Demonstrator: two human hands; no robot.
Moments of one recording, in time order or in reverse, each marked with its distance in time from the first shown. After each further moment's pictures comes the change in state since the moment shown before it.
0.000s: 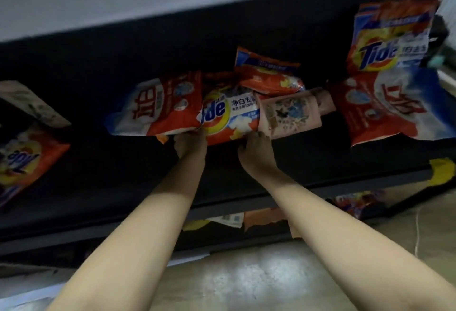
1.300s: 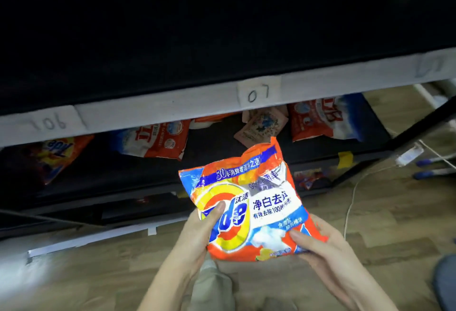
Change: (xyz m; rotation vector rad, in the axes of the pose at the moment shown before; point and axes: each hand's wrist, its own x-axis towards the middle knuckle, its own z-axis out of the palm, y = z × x) left_hand -0.285 0.034 -0.124 -0.371 -0.616 -0.336; right_hand -0.267 -0.020 -0.242 1.234 -0.310 0.624
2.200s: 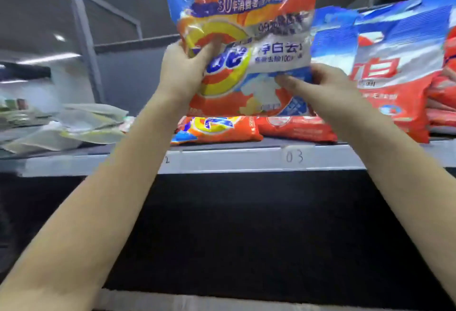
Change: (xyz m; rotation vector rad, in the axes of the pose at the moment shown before) left_hand -0.292 0.523 0.112 0.361 0.336 1.605; right_hand -0.193 -0.435 0.286 -0.628 -0.230 -1.398
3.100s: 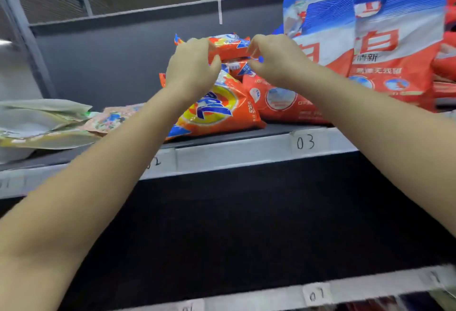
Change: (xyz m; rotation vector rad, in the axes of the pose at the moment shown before) left_hand 0.073 -0.093 0.020 0.912 -0.225 0.281; right_hand 0.119 0.038 0.058 -1.107 0.010 -0.178
